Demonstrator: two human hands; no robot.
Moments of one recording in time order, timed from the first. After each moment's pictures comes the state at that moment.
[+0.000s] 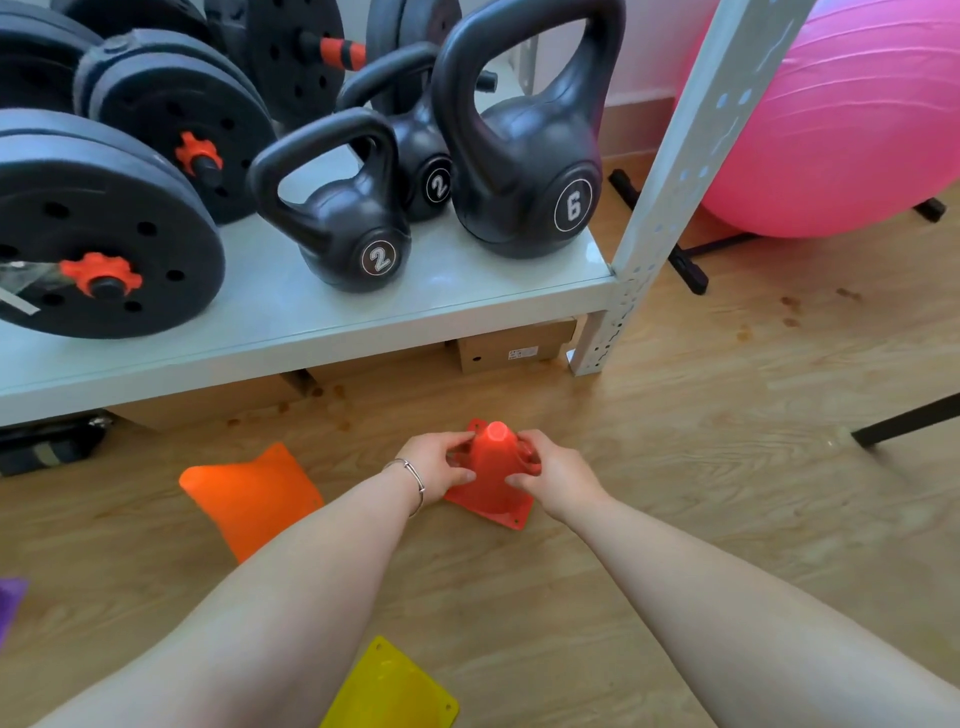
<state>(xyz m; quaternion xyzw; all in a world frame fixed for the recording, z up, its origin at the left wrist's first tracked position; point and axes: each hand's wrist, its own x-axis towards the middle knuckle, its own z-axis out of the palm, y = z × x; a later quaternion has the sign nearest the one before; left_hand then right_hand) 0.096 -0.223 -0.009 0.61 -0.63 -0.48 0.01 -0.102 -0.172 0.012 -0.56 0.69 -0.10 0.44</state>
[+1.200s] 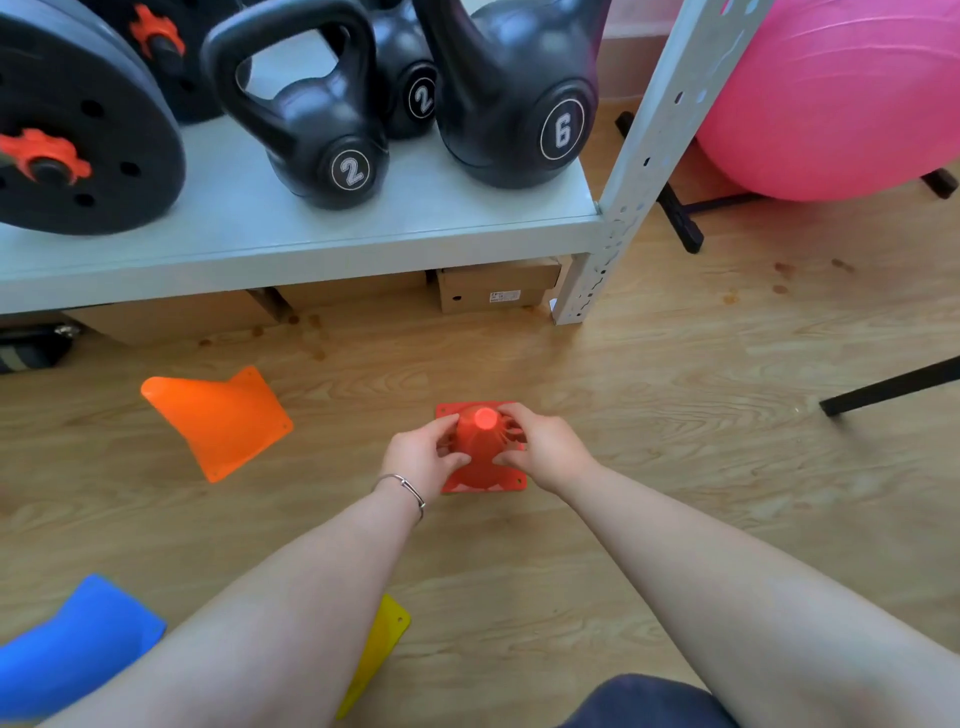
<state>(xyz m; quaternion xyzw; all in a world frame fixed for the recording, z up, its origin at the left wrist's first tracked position) 0.055 -0.133 -0.010 0.68 -0.56 -0.45 0.12 -0.134 -0.143 -0.009 -0.65 0.64 -0.05 0.40</state>
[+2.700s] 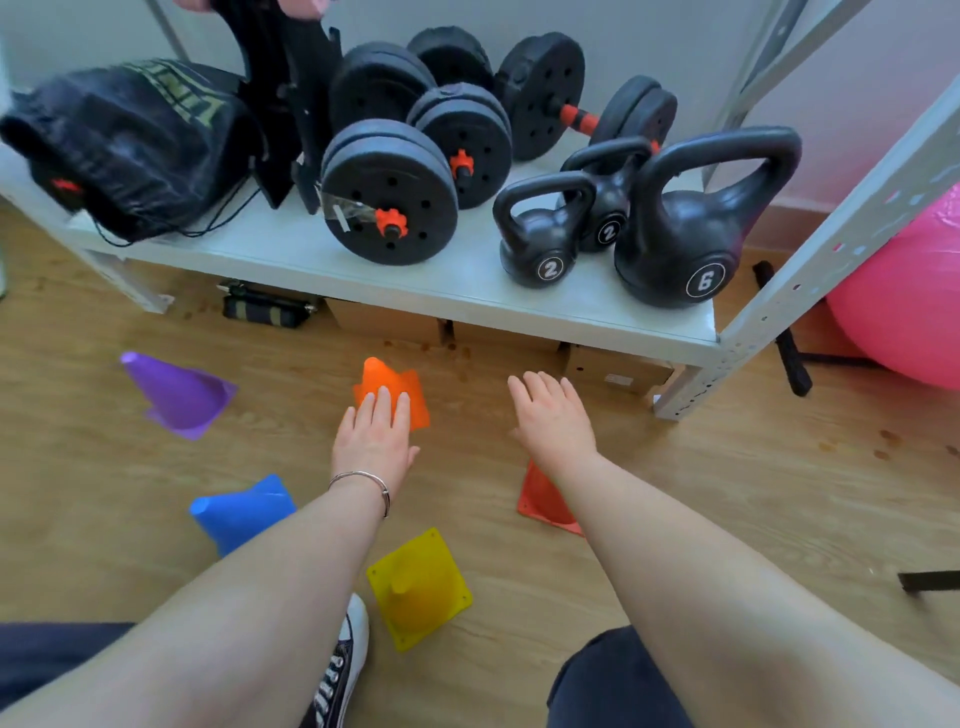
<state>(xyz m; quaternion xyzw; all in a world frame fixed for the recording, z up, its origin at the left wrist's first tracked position) 0.206 -0.056 0.132 0.79 -0.60 -0.04 -0.10 -0.002 -0.157 0.133 -0.88 0.47 0.01 0.05</state>
